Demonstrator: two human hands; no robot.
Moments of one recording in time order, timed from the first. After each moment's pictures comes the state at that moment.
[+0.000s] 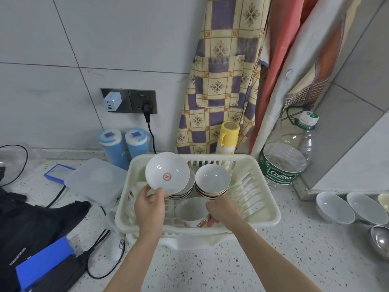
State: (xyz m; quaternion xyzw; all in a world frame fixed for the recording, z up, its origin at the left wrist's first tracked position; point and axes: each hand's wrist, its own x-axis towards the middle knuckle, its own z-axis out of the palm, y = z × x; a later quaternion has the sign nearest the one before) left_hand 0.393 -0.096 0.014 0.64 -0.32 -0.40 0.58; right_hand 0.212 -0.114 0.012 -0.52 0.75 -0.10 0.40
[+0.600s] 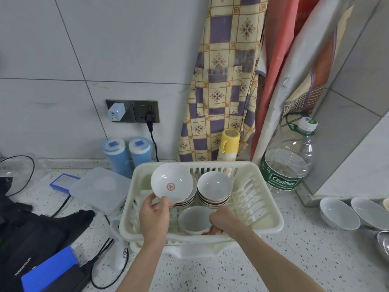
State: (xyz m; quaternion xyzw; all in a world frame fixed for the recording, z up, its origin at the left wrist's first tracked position) left_hand 0.392 -0.095 0.014 0.66 -0.32 -0.40 0.56; right_hand 0.208 -0.124 -0.018 -0.50 0.74 -0.09 0.44
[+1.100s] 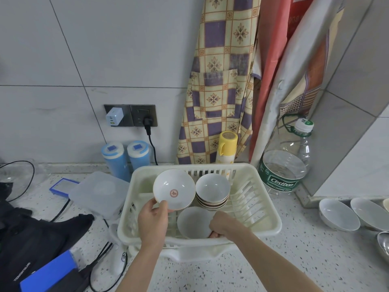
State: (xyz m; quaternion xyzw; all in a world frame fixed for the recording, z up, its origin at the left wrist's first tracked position) left_hand 0.392 -0.093 0.013 0.66 -0.36 -0.38 0.54; right_hand 0.206 -0.130 -0.018 -0.49 0.72 -0.04 0.49
